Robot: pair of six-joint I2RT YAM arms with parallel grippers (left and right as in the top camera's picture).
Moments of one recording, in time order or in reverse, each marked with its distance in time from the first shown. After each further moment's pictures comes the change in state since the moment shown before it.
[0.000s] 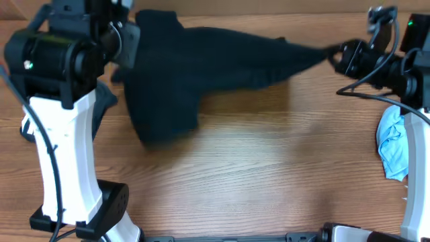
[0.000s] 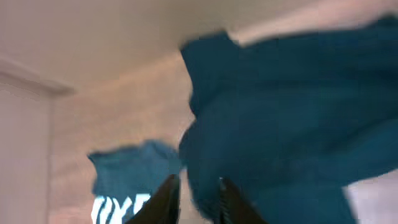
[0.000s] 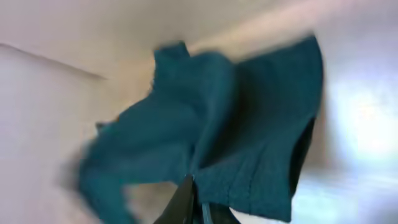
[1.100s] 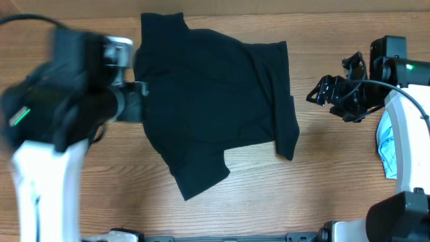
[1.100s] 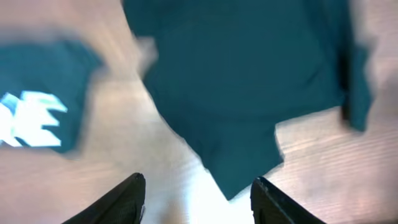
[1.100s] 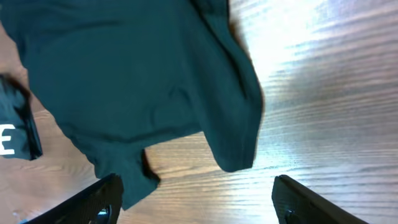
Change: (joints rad) left arm 0.000 -0.339 -0.666 0.022 0.215 -0.308; right arm -0.003 0.148 -0.143 -0.263 0.224 -0.085
